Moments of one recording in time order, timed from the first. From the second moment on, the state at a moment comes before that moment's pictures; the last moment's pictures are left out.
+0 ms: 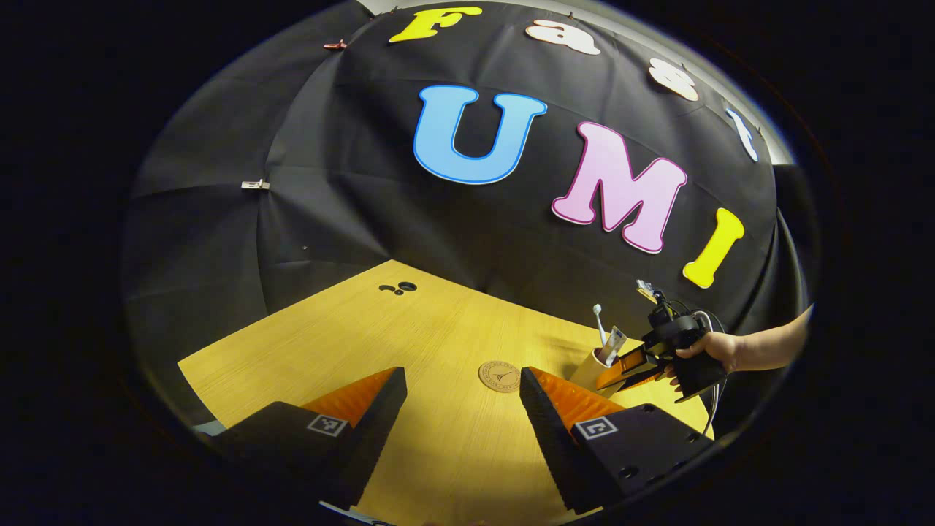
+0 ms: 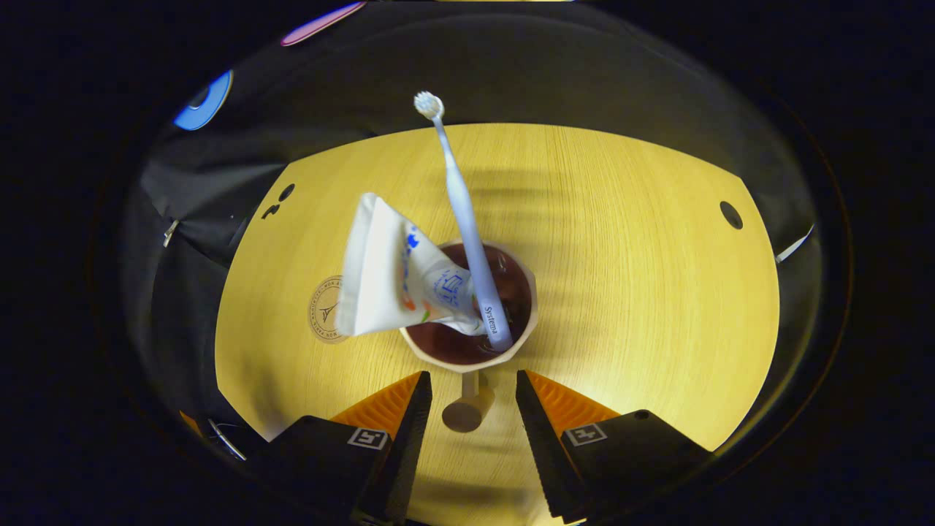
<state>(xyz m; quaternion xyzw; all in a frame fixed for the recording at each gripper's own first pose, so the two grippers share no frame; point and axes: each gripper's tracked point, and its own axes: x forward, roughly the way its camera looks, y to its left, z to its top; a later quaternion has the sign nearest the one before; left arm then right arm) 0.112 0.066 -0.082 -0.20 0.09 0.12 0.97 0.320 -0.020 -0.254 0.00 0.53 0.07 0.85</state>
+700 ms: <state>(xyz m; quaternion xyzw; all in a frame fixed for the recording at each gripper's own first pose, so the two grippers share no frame) 0.123 0.047 -0.091 -0.19 0.11 0.09 0.97 0.335 -0.018 -0.279 -0.01 0.53 0.06 0.84</state>
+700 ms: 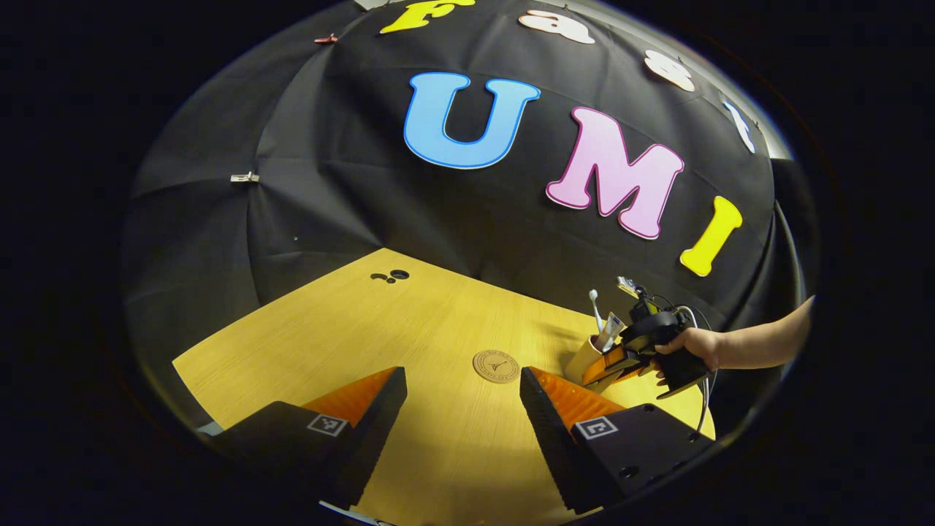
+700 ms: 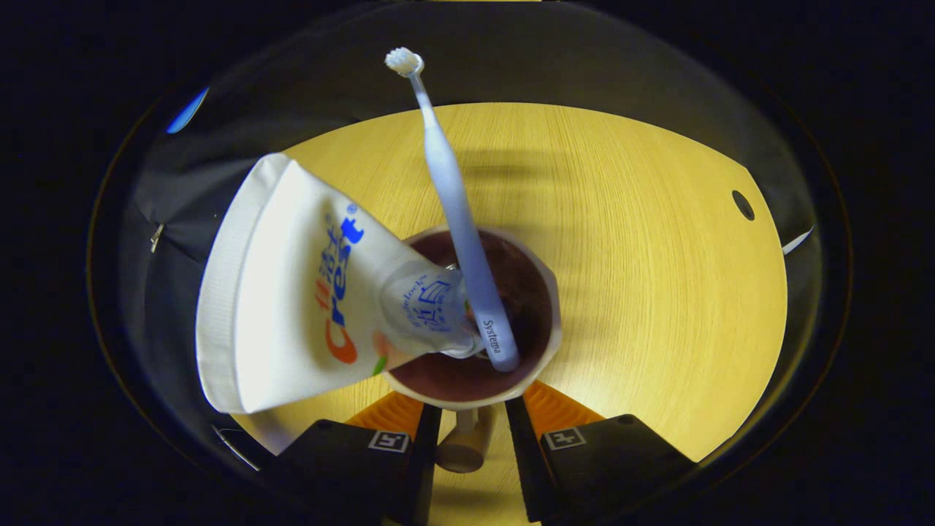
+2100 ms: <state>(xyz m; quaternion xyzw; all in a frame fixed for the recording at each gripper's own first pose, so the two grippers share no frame) 0.111 0.030 -0.108 -0.18 0.13 0.07 0.97 0.331 0.052 -0.222 -0.09 0.46 0.12 0.87</state>
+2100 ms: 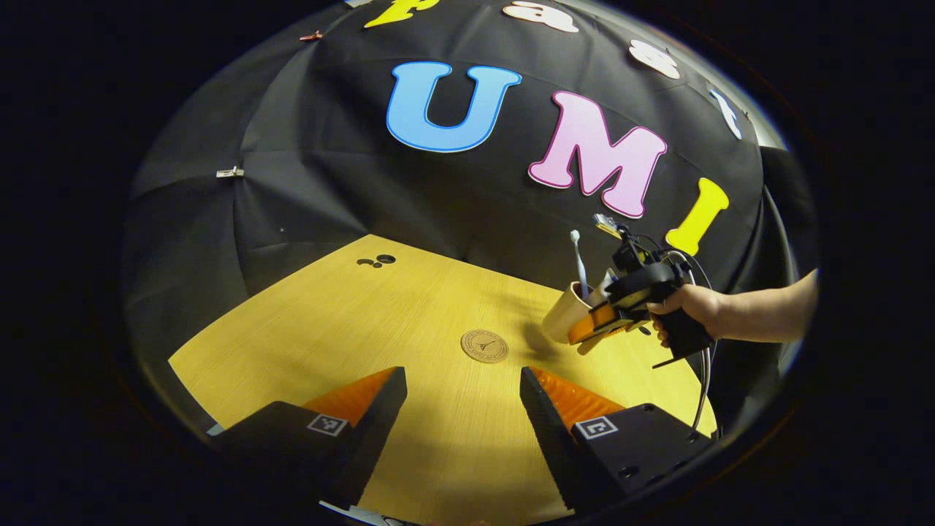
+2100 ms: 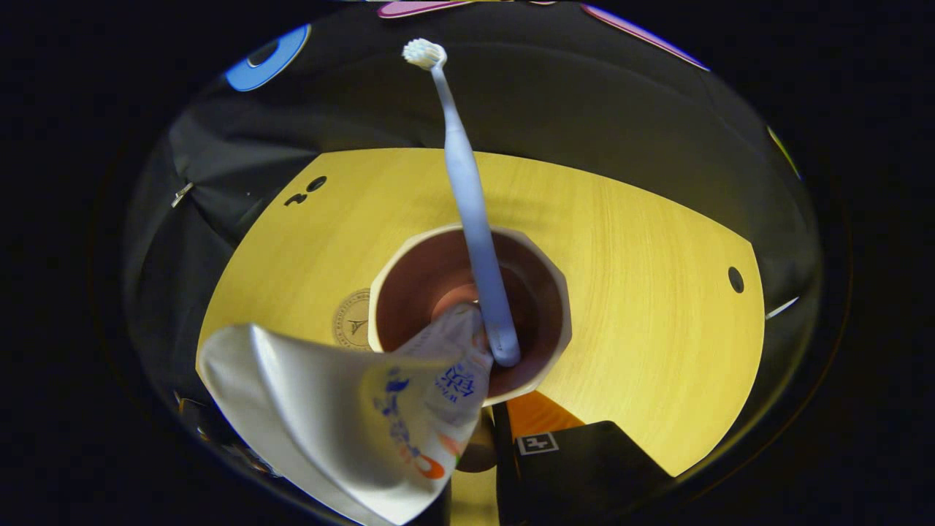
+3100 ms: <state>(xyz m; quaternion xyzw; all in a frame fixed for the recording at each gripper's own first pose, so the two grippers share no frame) 0.065 0.061 -0.139 -0.19 0.16 0.12 0.96 0.334 0.156 -0.290 -0.13 0.51 0.17 0.83</state>
